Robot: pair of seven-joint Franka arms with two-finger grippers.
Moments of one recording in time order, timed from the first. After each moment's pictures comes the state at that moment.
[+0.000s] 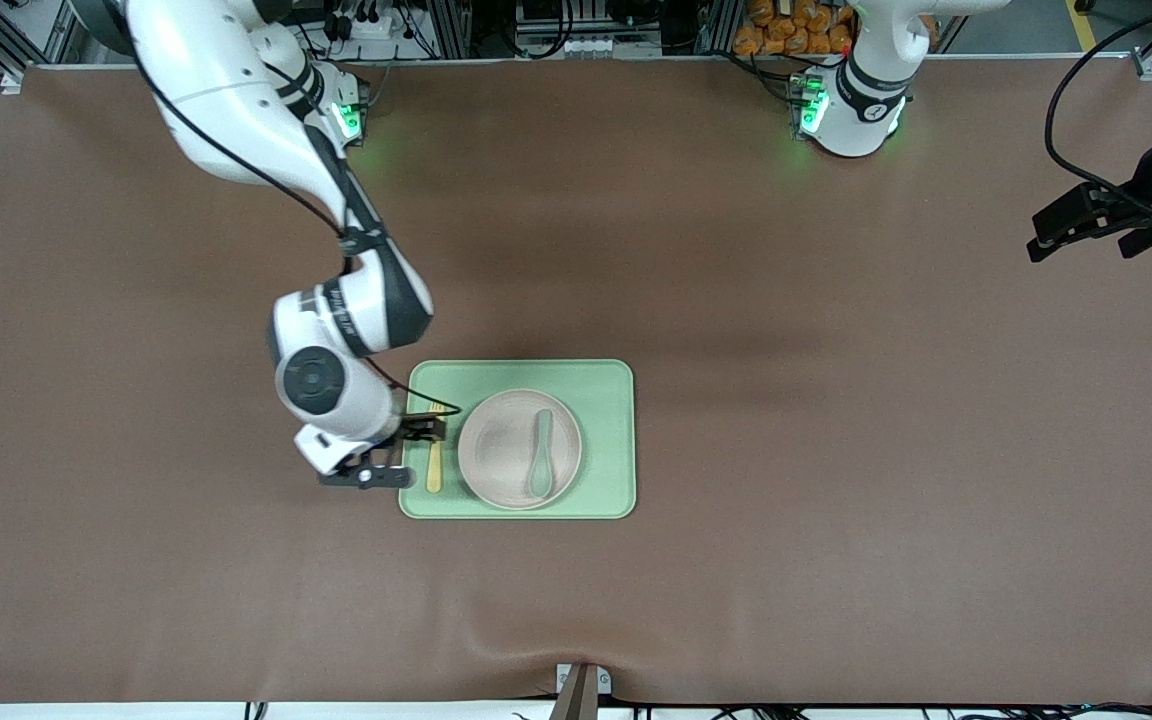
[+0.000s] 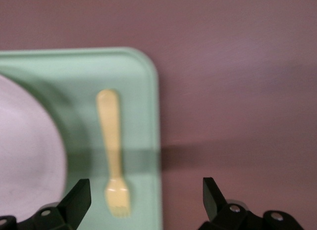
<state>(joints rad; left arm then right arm) -0.06 -0.02 0.00 -1.56 -0.02 1.53 -0.10 0.40 0.63 -0.09 -1.58 0.08 2.16 0.29</state>
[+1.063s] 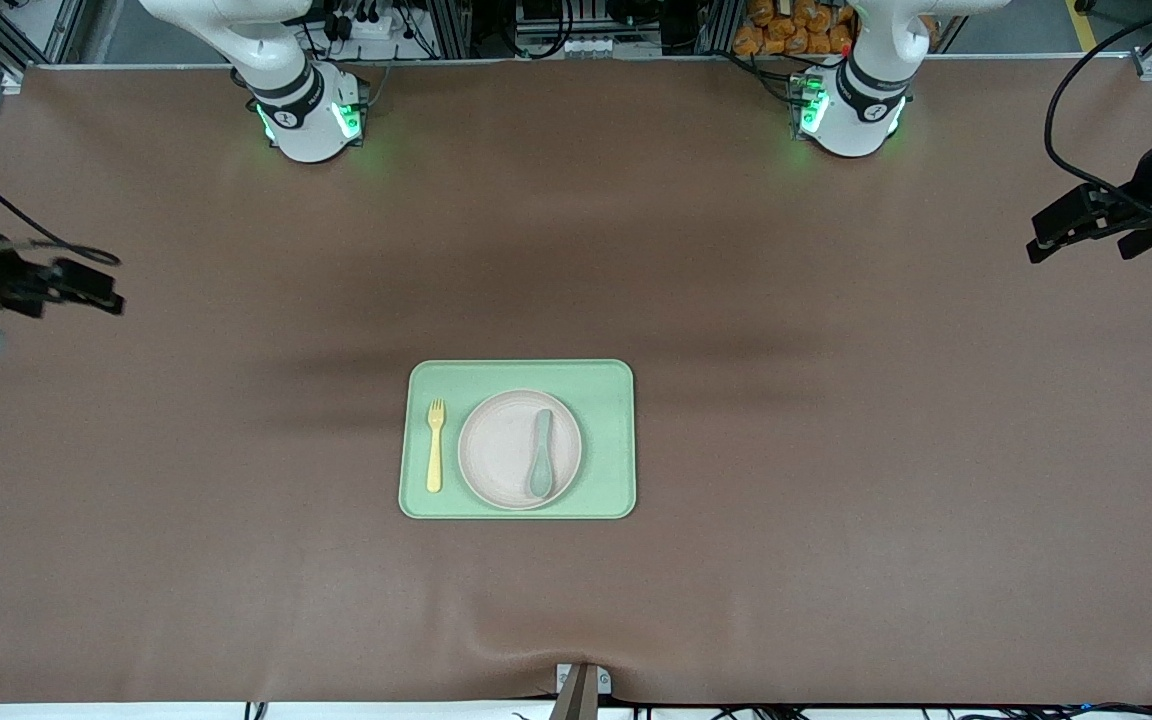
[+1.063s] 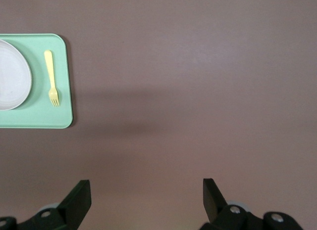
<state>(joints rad) -0.06 -0.02 0.00 -1.56 -0.02 1.54 -0.10 0.02 0.06 -0.09 -1.57 0.04 1.55 -0.08</state>
